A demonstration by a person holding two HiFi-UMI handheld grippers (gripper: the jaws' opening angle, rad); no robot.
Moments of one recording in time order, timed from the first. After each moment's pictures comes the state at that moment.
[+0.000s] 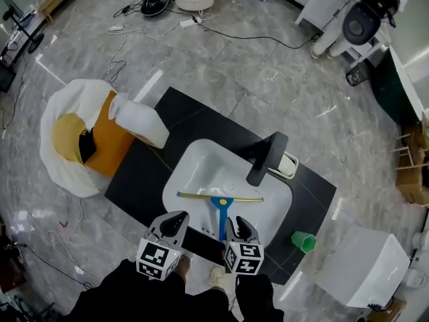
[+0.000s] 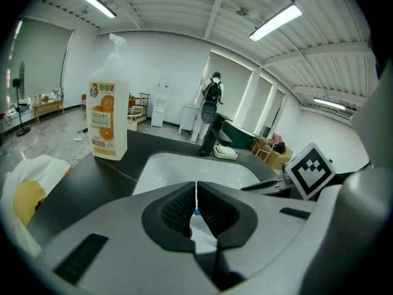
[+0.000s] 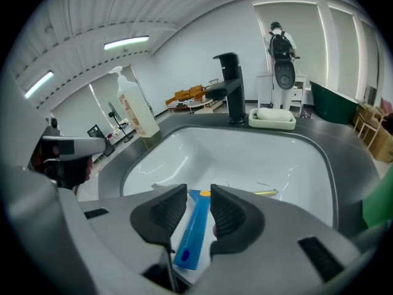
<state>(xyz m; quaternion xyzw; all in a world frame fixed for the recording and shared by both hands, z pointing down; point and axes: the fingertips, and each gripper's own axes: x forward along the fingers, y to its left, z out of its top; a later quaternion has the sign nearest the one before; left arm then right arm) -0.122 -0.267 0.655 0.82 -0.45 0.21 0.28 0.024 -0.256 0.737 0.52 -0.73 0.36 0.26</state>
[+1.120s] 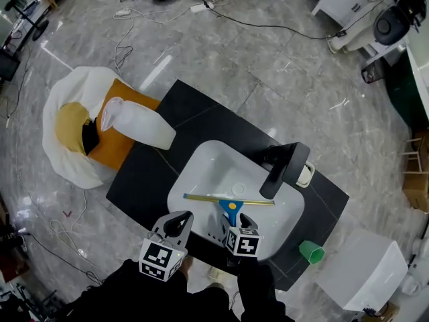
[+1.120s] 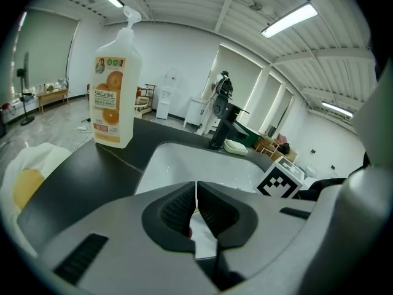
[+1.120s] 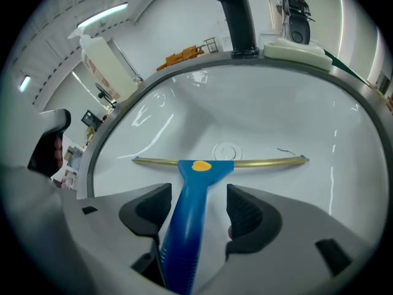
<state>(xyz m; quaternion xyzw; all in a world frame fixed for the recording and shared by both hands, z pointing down) -0.135 -0.292 0.699 0.80 -0.46 0.22 0.32 0.005 -0.269 0.850 0.45 -0.67 0.47 0.36</state>
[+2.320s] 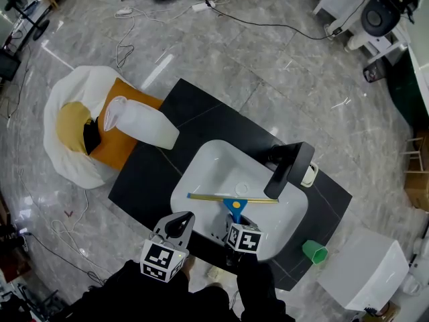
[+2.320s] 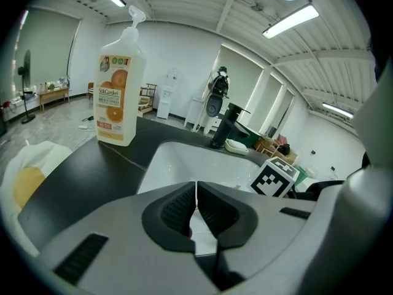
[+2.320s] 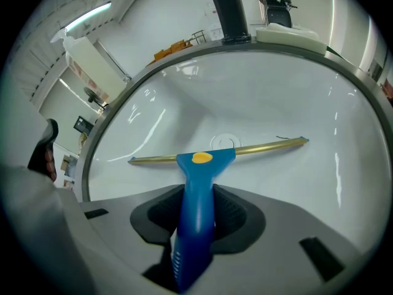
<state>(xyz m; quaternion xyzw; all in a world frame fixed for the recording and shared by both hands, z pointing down) -0.139 -0.289 0.702 0.80 -0.46 0.21 0.32 0.003 -0.264 0.863 0.46 -0.63 0.51 0.36</state>
